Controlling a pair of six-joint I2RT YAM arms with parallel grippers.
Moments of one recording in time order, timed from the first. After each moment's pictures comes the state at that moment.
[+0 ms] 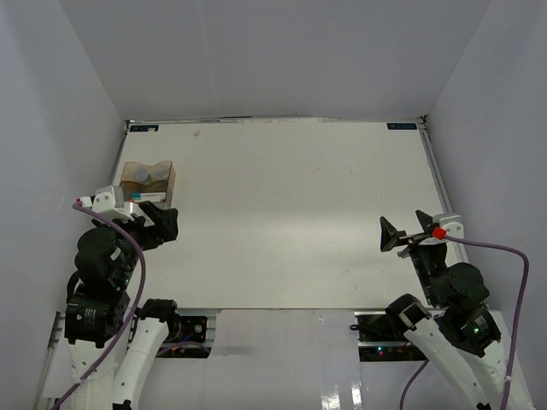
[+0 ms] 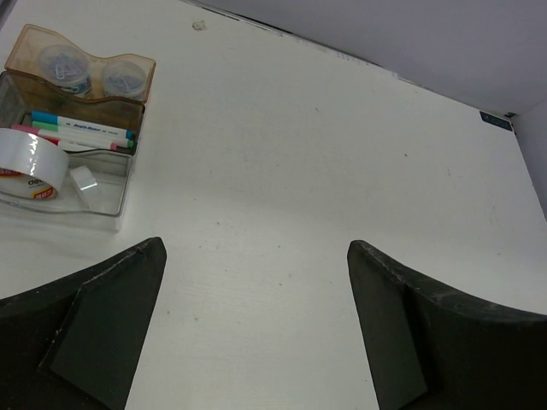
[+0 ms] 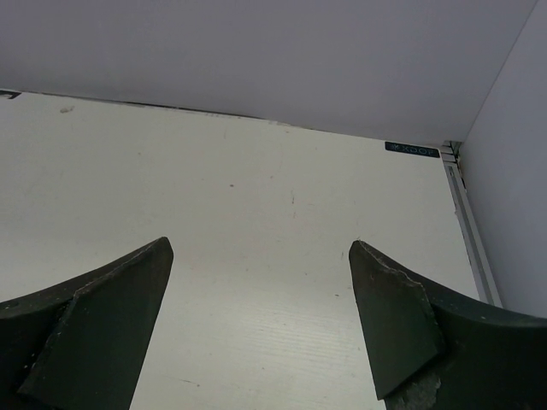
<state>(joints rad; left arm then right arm) -0.13 0.42 1.01 -0.79 -0.06 -0.38 0.62 0.06 0.58 -0.40 0.38 -0.07</state>
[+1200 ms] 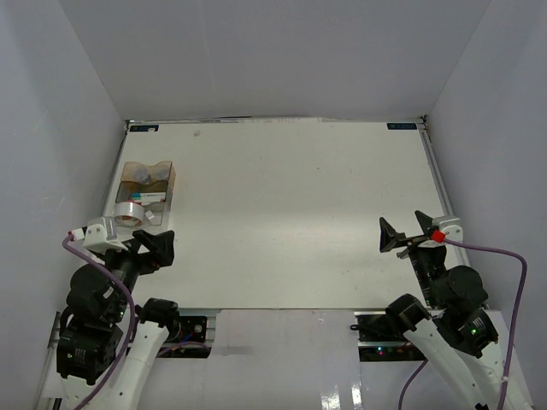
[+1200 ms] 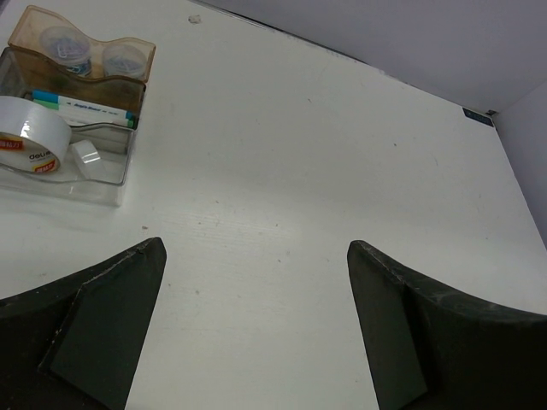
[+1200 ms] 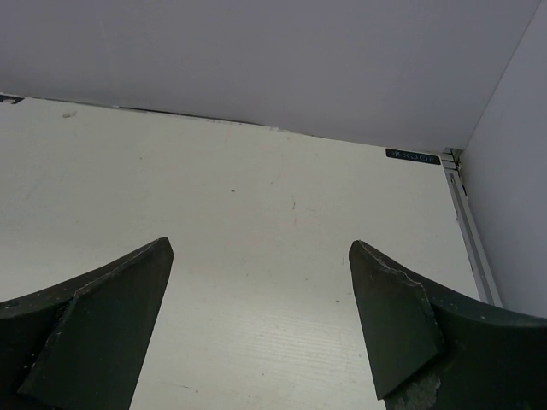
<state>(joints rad) -0.21 0.22 0.96 -0.90 -0.12 -0.41 0.62 0.02 0.54 -0.37 0.37 -0.09</state>
